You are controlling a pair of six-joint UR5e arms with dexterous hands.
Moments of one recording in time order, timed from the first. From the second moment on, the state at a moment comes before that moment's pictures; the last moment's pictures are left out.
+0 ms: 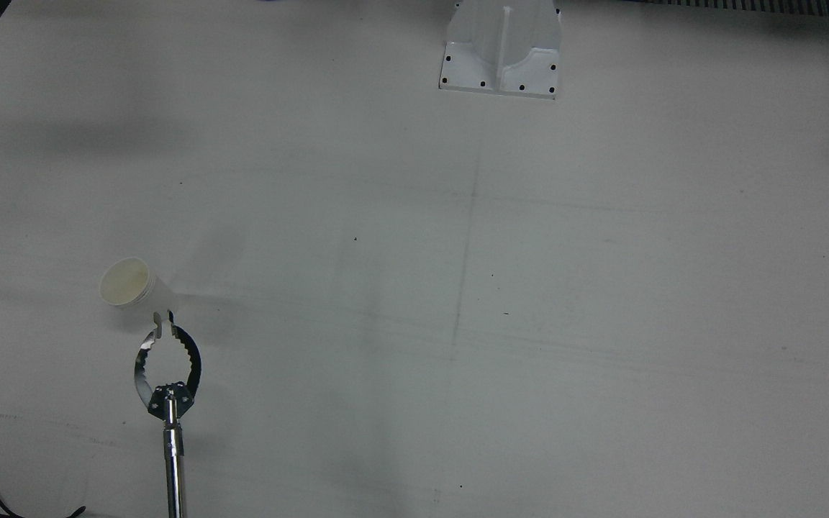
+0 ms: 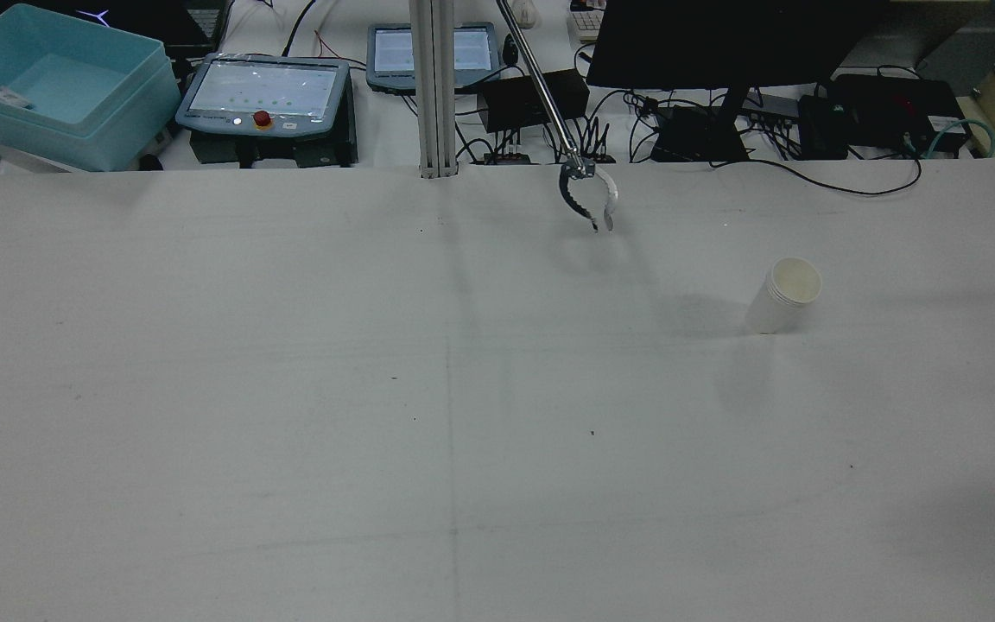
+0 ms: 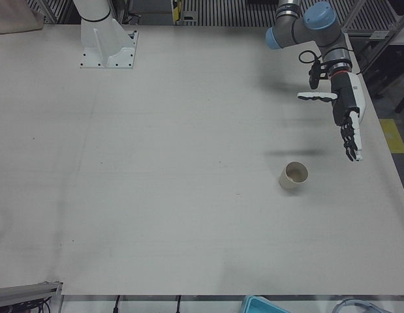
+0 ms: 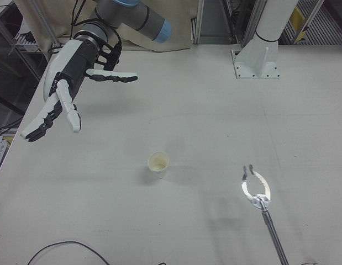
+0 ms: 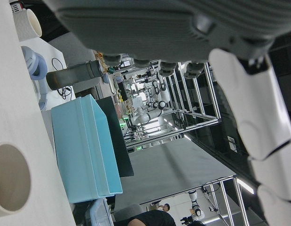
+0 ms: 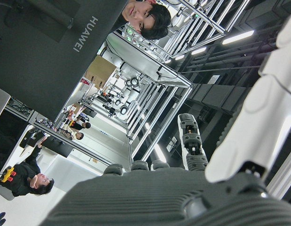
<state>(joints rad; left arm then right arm) -1.16 -1.19 -1.76 -0.27 1.18 0.31 1.30 -1.54 2.06 -3.56 -1.12 -0.57</state>
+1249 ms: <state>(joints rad) -1.18 -1.20 -1.58 -0.44 1.19 0.46 1.38 -1.56 2.06 -3.57 -1.22 -0.58</state>
